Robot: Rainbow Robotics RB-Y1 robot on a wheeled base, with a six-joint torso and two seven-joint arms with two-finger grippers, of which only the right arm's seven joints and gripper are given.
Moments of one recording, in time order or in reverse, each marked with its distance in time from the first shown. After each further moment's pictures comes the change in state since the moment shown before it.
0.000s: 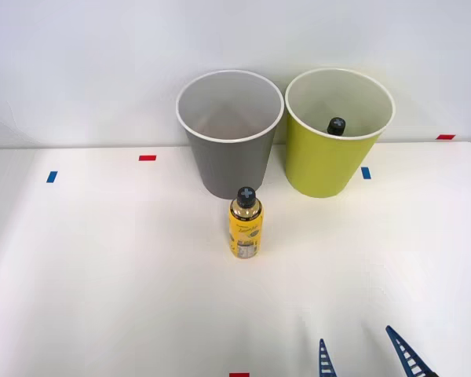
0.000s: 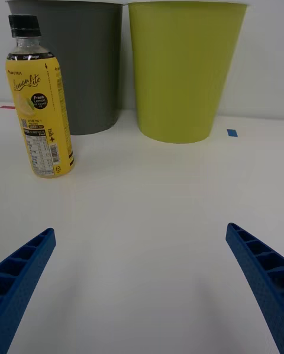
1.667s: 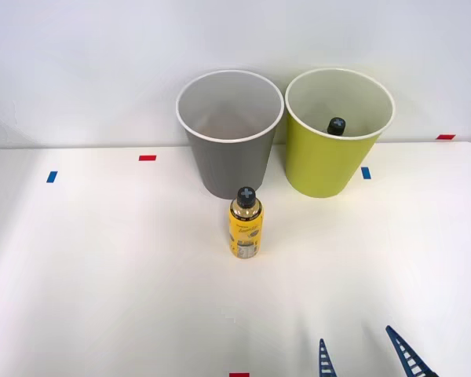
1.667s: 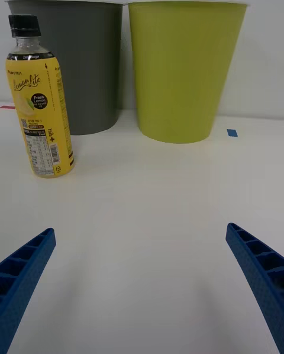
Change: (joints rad) arm 0.000 0.000 0.000 0.000 0.000 0.000 0.000
